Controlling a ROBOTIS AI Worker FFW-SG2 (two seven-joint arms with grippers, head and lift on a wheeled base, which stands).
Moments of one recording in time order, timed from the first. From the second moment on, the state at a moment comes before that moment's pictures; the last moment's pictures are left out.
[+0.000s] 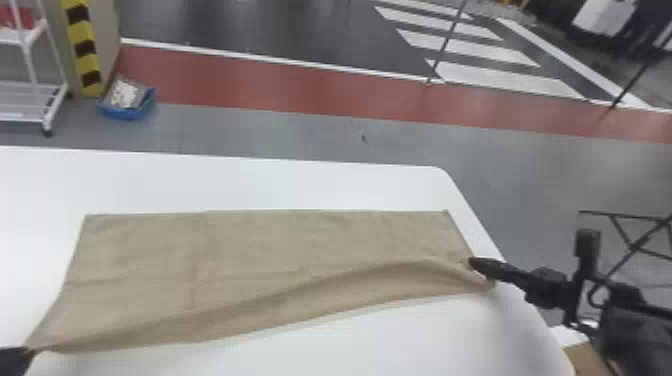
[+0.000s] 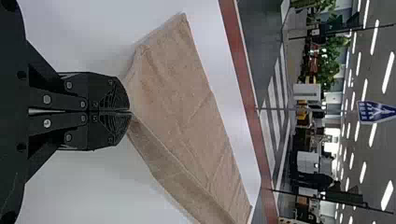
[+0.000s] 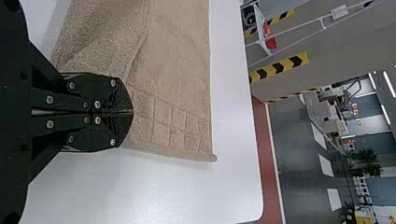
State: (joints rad) left arm 0.68 0.36 0.27 -2.24 0.16 0.39 -0.74; right arm -0.15 -0.56 -0.56 -0.96 -0.04 0.31 1.16
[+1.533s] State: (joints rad) left arm 0.67 0.35 0.38 -2.36 0.25 0.56 -0.76; right arm -0.06 -0.47 -0.59 -1.13 -0.09 0.32 1.19
